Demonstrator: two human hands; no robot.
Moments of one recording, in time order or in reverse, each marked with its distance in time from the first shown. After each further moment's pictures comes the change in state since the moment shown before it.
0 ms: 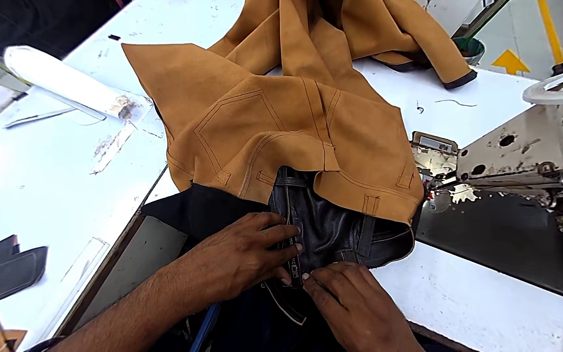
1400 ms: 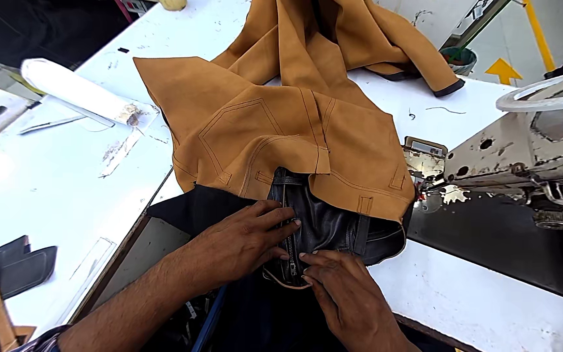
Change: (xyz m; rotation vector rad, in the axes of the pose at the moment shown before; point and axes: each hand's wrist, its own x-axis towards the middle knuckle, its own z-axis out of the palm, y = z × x) left_hand 0.008 -0.009 -0.004 0.050 -0.030 -0.088; right_hand 0.005 -0.003 0.011 0.213 0.120 0.184
